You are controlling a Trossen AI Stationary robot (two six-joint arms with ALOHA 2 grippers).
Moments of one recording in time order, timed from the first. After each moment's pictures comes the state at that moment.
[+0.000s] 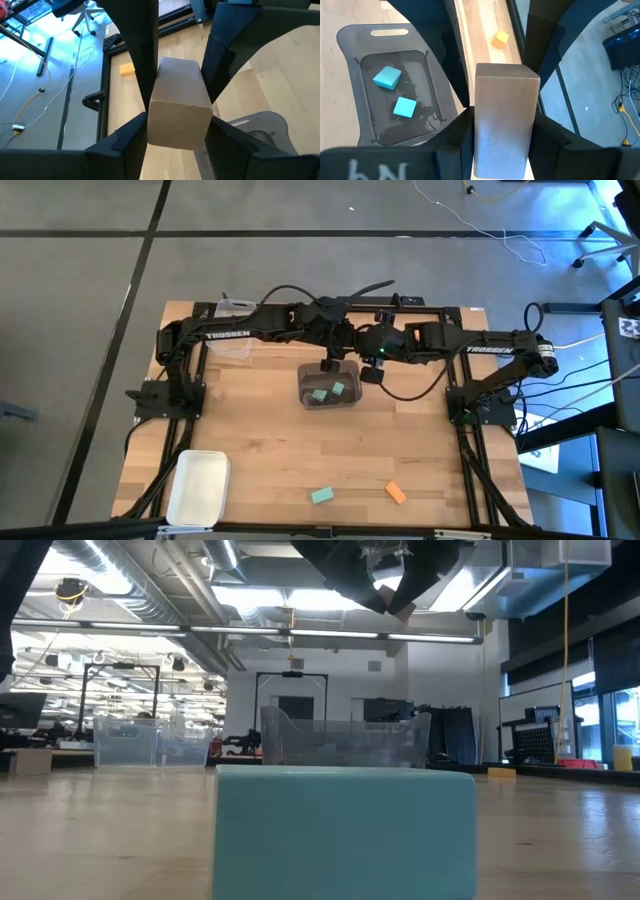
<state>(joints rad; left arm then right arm) 0.19 1.83 1.75 -0.49 -0.04 0.47 -0.05 1.46 1.41 -0.86 0.44 -0.12</state>
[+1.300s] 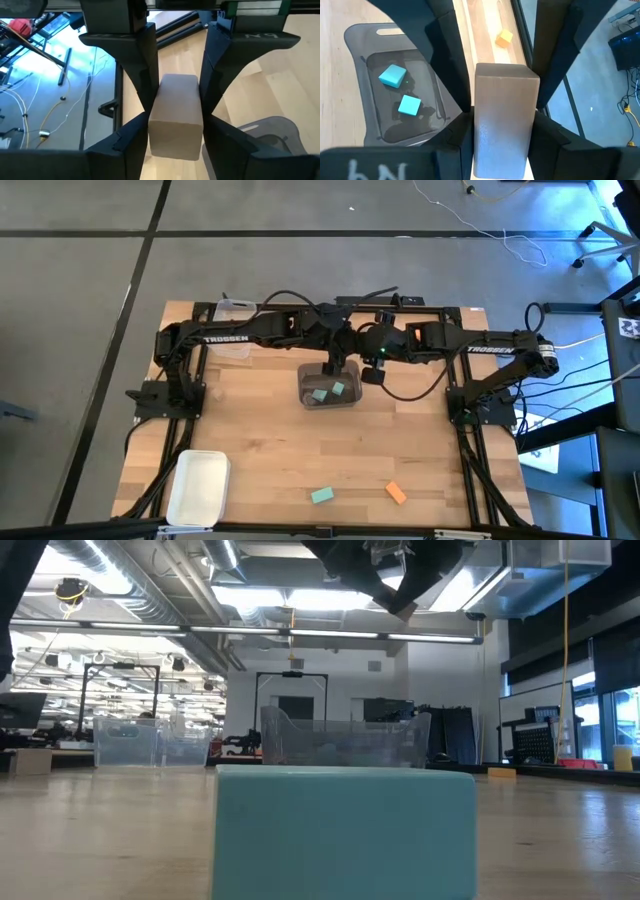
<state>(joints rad) 0.14 1.83 1.75 -0.45 -0.14 0.53 -0.05 1.45 1.41 -0.86 0.42 -0.11</state>
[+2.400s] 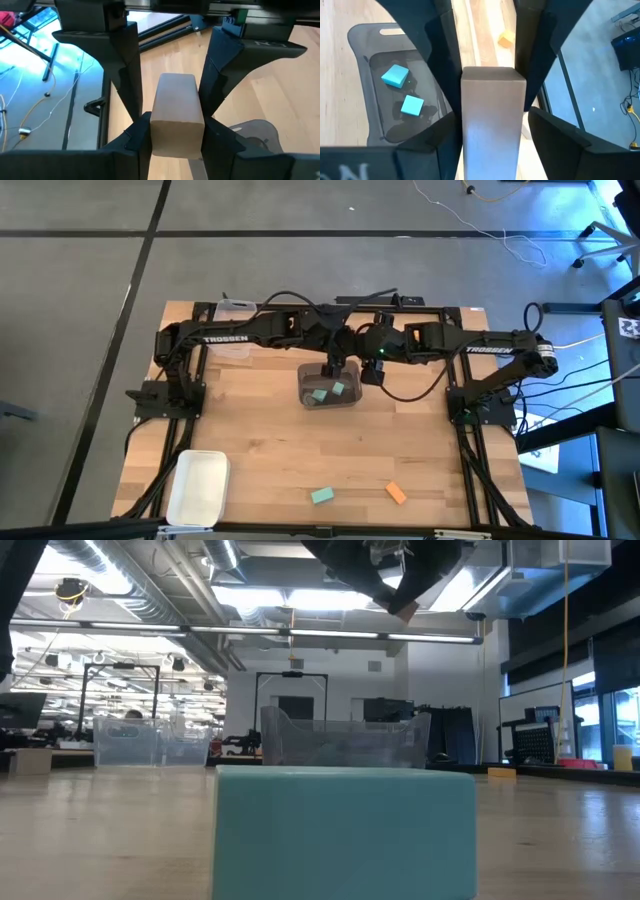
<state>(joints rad) 0.15 1.82 1.75 -0.50 -0.08 0.47 -0.05 1.46 1.41 -0.86 0.41 -0.11</state>
